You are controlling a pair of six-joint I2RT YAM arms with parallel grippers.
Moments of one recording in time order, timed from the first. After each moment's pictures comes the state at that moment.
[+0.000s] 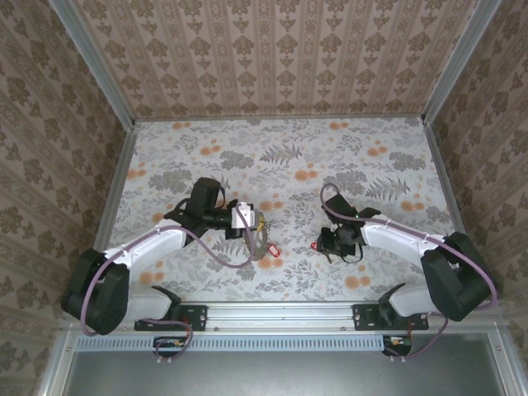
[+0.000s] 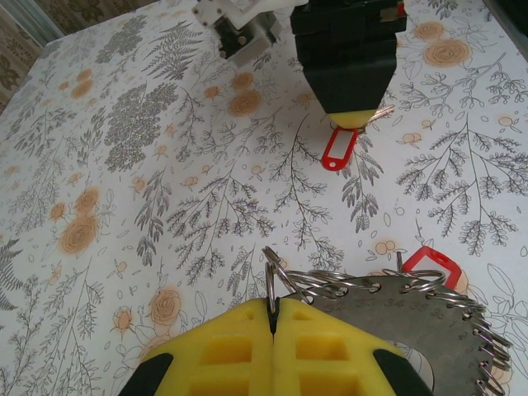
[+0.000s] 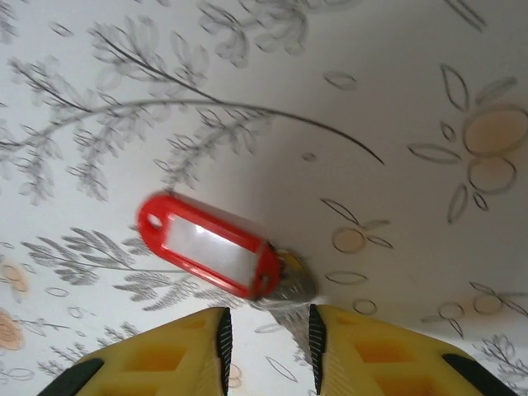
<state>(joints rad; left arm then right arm) -0.56 1.28 0.66 -0.09 0.78 0.91 0.52 1.38 0.69 -0.61 -0.15 0.71</state>
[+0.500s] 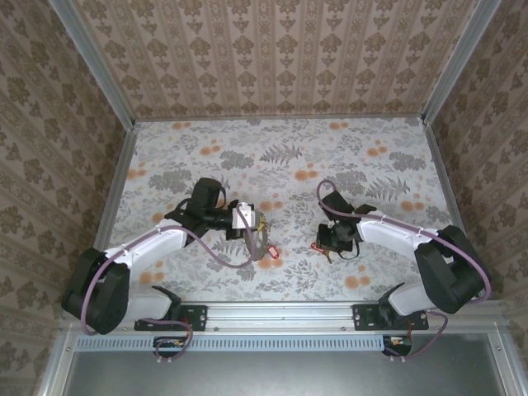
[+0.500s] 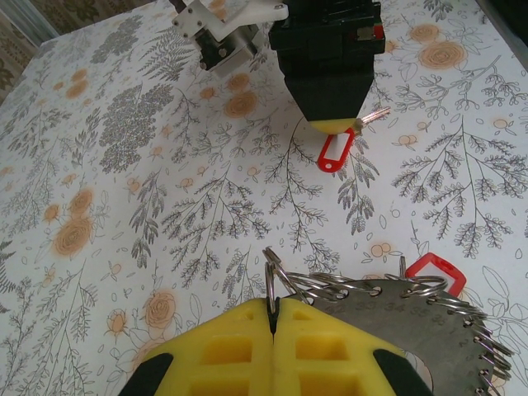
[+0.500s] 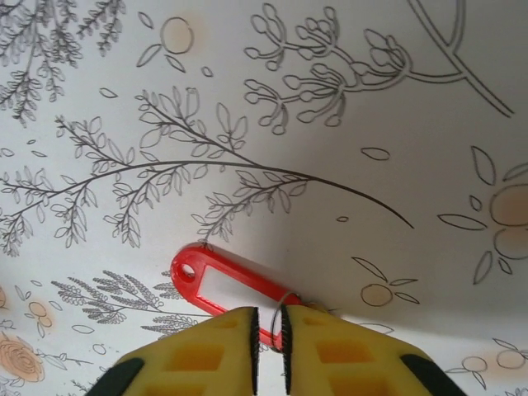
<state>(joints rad) -0.56 1.28 0.66 -0.09 0.78 0.90 0.52 1.43 0.71 -0.59 -0.12 0.71</state>
